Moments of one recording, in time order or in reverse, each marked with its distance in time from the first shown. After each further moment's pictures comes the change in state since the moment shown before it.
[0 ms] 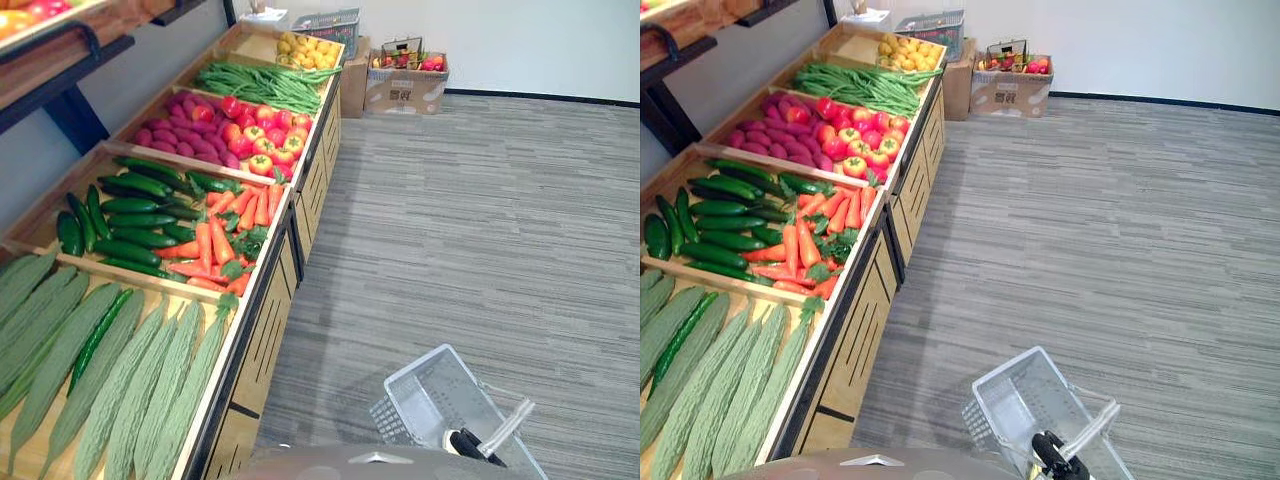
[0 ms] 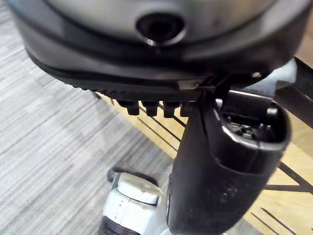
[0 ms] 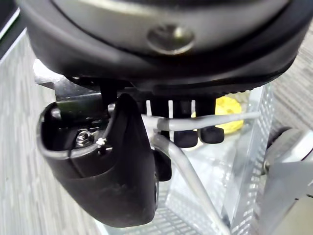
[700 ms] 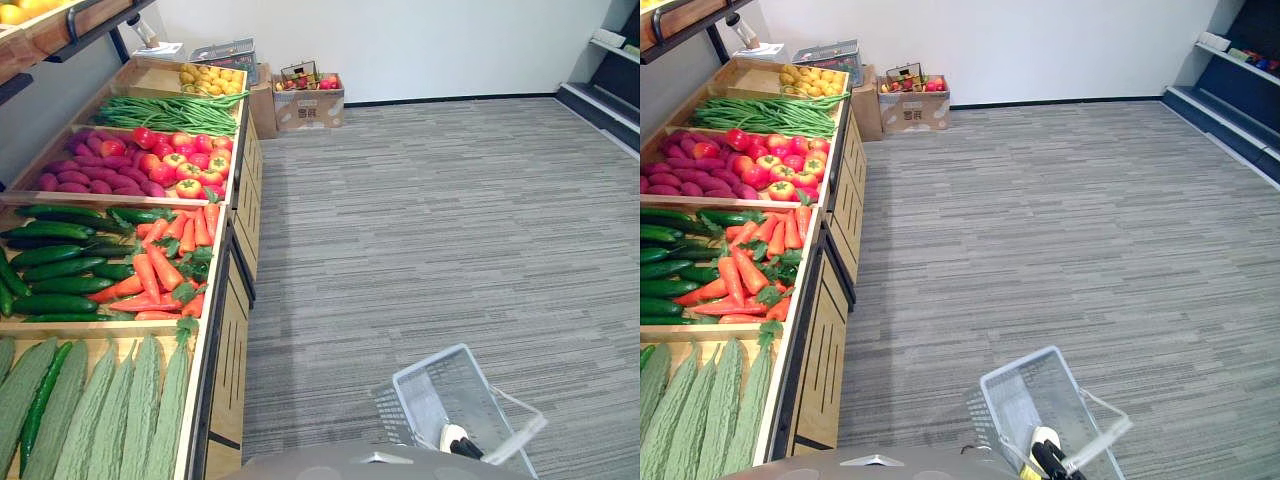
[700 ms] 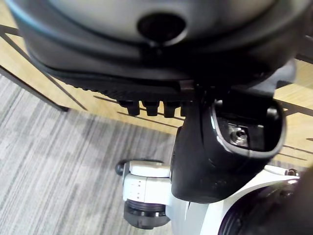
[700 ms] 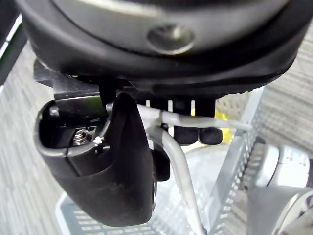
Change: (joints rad) left arm 0.017 -0.010 -0.126 0.034 0.039 -0.015 -0.001; right arm 0.009 -0.001 -0.002 0.038 0.003 0.005 0.031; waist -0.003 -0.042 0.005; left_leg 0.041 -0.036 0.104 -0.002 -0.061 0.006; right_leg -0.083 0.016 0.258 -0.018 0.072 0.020
